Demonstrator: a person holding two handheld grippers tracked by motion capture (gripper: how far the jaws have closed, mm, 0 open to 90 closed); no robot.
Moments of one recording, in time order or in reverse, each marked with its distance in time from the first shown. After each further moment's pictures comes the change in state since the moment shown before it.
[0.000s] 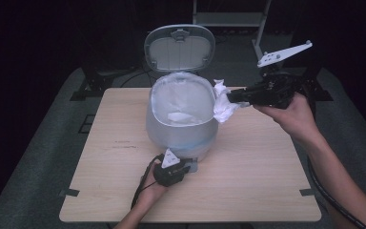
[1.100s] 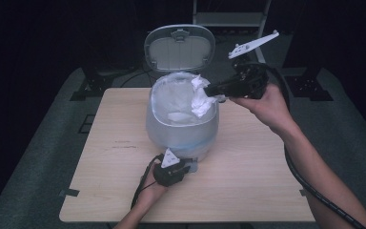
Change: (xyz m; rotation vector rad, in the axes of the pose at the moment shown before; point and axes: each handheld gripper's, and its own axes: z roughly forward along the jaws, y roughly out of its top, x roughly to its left) left arm 0.001 0.000 0.000 -0.004 -0.002 -0.005; right arm 0.010 0.036 0.041 0.020 0.049 -0.025
